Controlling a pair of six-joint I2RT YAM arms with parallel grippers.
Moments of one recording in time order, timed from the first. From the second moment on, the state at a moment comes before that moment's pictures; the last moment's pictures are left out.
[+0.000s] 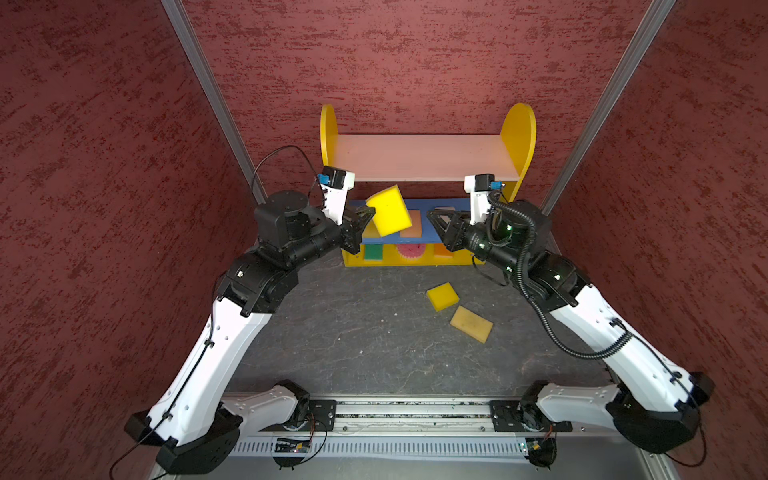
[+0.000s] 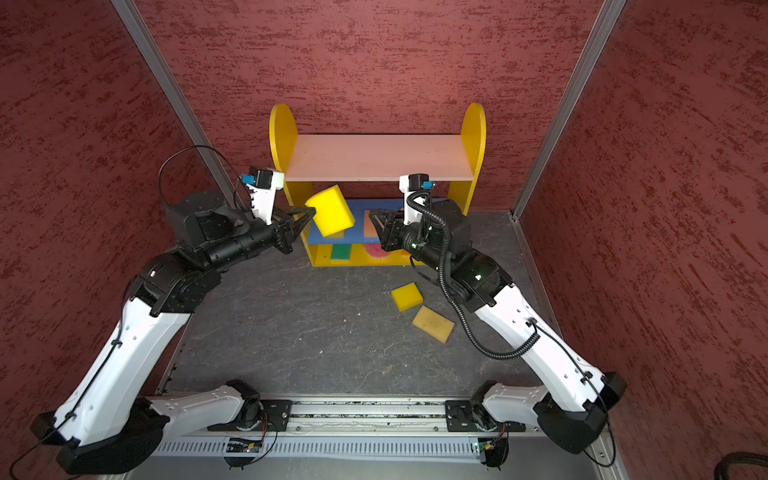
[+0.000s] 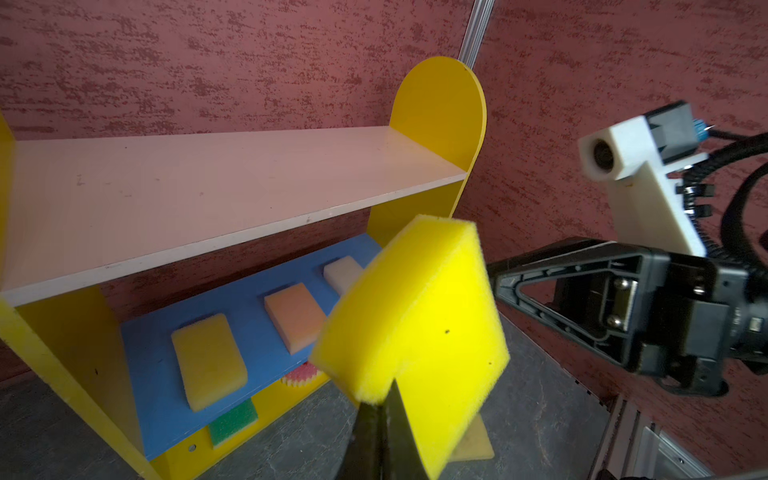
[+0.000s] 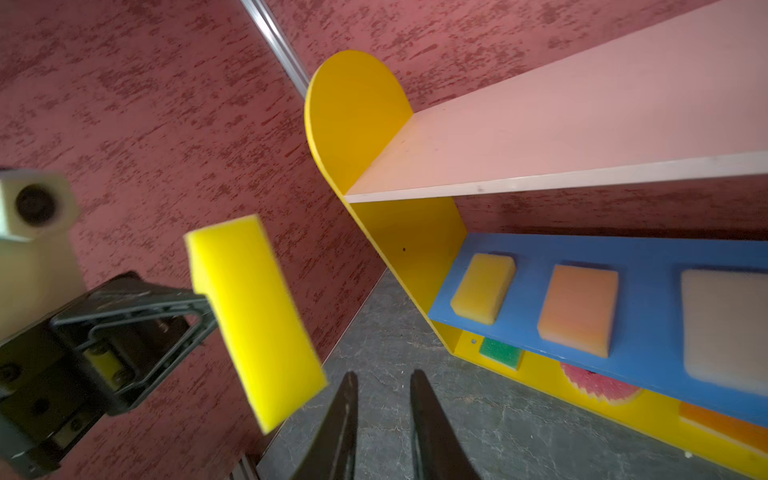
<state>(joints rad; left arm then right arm) -0.51 1.20 1.67 -0.66 0.22 -0.16 0.75 1.27 1.55 -0.37 -0.05 0.50</state>
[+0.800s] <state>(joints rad) -0.51 1.22 1.70 -0.72 0.29 -0.13 0.84 1.35 1.62 -0.36 0.04 0.34</state>
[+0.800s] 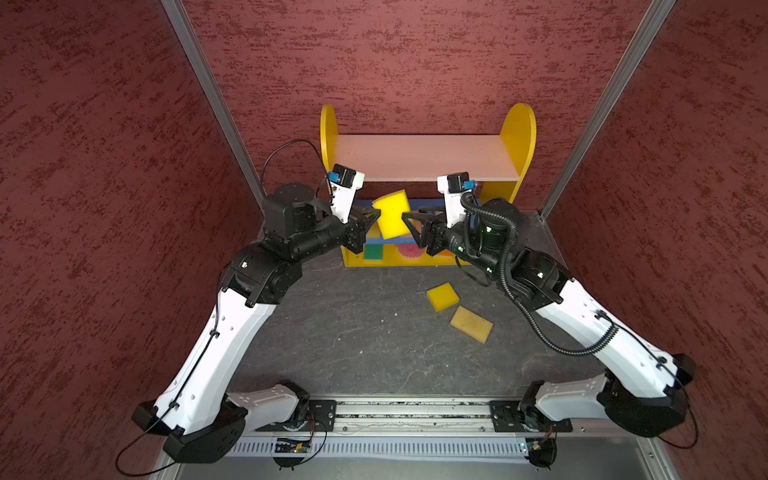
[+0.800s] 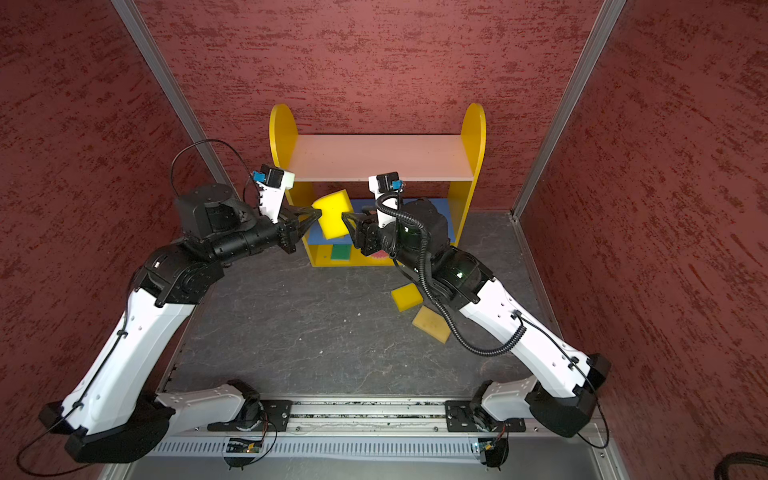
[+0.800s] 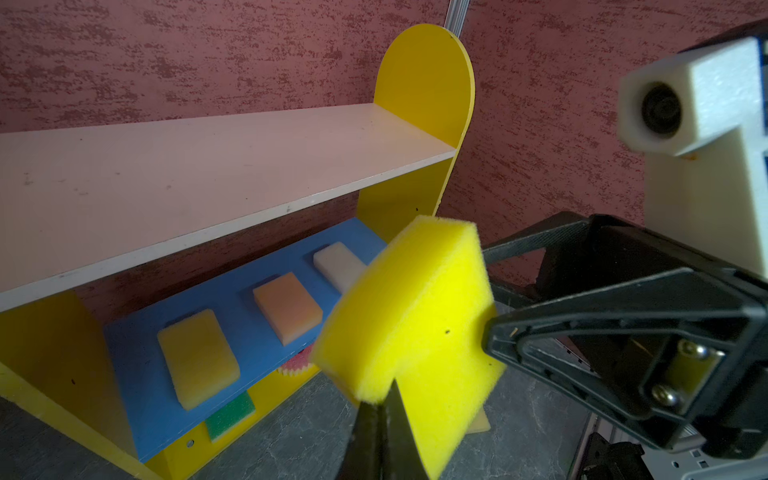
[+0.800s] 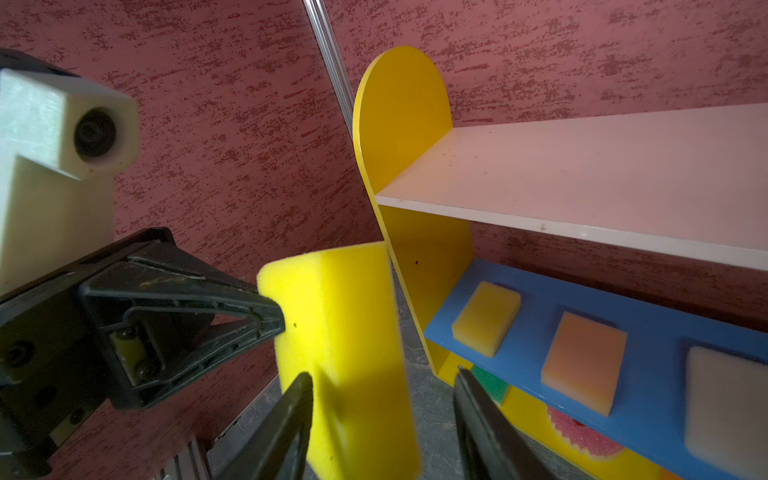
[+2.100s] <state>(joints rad) -0.51 0.66 1.23 -0.75 -0.07 -0.23 0.80 1.85 2.31 -0.51 0.12 0.37</state>
